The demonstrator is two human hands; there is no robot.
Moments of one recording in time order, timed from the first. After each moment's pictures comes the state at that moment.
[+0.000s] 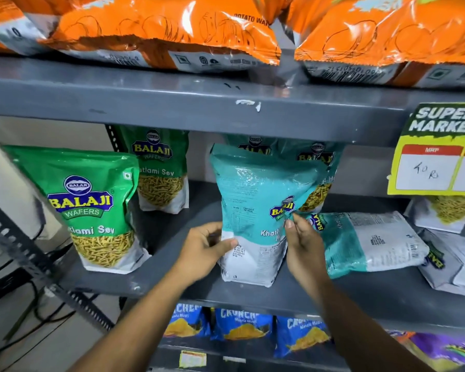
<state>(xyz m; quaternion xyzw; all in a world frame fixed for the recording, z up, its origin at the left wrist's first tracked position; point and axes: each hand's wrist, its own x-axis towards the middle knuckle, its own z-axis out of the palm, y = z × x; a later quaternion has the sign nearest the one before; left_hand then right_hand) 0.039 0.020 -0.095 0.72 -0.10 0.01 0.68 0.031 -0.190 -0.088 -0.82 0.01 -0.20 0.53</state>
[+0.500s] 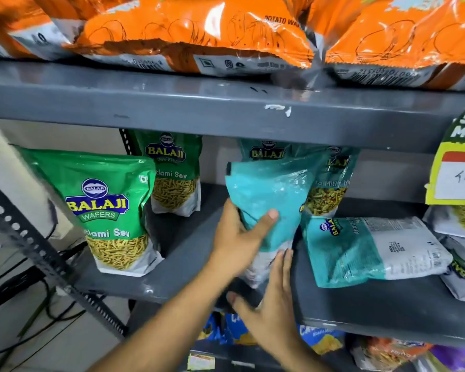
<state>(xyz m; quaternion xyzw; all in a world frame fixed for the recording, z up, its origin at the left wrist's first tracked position) 0.020 -0.021 -0.024 0.68 -0.06 0.08 0.73 -0.036 -0.112 -0.131 -0.88 -0.03 -0.11 0.45</state>
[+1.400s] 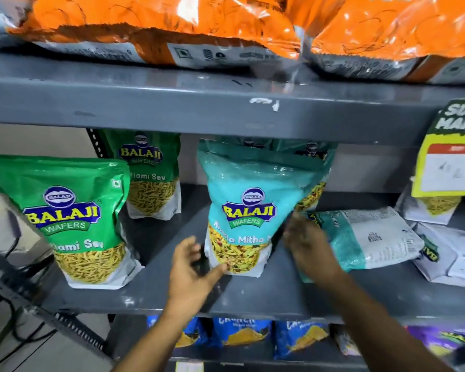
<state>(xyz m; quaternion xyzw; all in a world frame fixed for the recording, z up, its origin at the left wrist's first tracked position) 0.013 0.027 -0.127 0.72 0.06 0.08 0.69 0.043 -0.208 -0.086 -0.86 -0.03 -0.10 0.50</state>
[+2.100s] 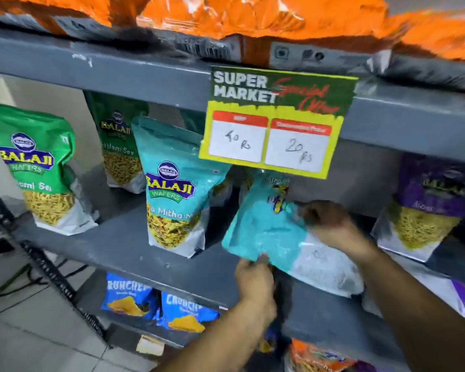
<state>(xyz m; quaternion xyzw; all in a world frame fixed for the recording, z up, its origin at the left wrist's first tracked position) -0.001 -0.274 -0.101 0.39 0.30 0.01 0.87 0.105 -0.408 -0.040 -0.97 -0.16 -0.10 0.15</state>
